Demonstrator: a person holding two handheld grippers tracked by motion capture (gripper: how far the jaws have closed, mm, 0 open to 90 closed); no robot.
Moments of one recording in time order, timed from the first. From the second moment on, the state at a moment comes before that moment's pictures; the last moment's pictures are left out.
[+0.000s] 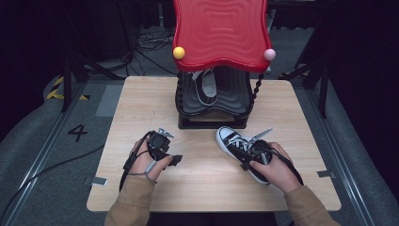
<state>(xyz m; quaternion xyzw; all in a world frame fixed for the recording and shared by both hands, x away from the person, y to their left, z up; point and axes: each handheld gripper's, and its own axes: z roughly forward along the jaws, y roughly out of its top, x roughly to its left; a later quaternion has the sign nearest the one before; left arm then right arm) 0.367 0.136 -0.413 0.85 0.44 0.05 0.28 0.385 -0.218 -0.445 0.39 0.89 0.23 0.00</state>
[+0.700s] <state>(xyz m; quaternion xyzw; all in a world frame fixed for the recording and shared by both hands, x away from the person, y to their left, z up) 0.370 0.147 -0.413 0.84 0.45 0.05 0.30 0.371 -0.222 -0.430 0.38 0.87 0.29 0.08</state>
